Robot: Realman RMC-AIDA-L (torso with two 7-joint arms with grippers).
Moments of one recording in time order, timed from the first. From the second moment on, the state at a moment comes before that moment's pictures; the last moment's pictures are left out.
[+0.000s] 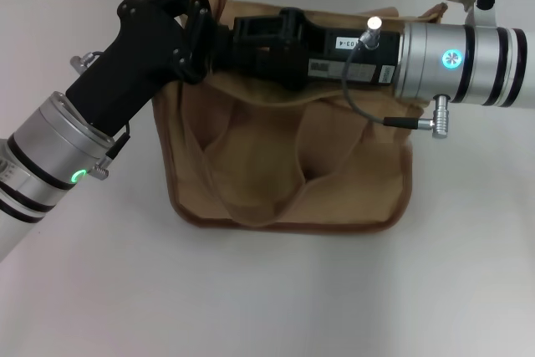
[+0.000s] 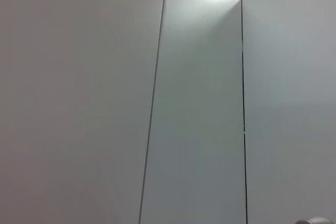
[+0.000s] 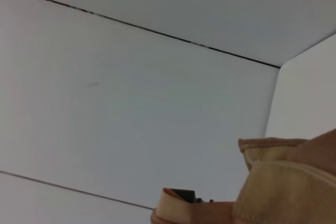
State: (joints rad) left arm -0.60 -2.08 0.11 -0.05 1.82 1.73 -0.54; right arm 0.83 2.08 -1.22 -0.35 -1.34 -1.39 2.32
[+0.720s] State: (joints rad) left arm -0.60 -2.08 0.11 -0.05 1.82 1.73 -0.54; right arm 0.83 2.07 -1.21 -0.35 -1.37 -1.39 2.31
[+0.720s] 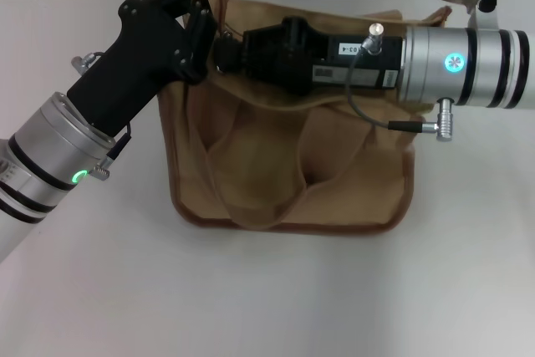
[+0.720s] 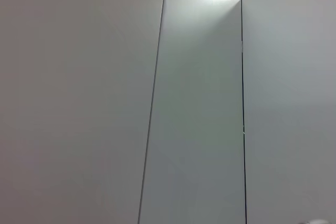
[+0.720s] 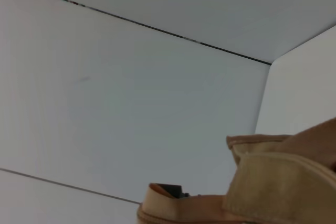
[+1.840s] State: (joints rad) left arm -0.55 -2.08 0.06 -0.05 1.82 1.68 -0.54; right arm 0.73 2.04 -1.18 -0.37 -1.36 -1.46 2.32
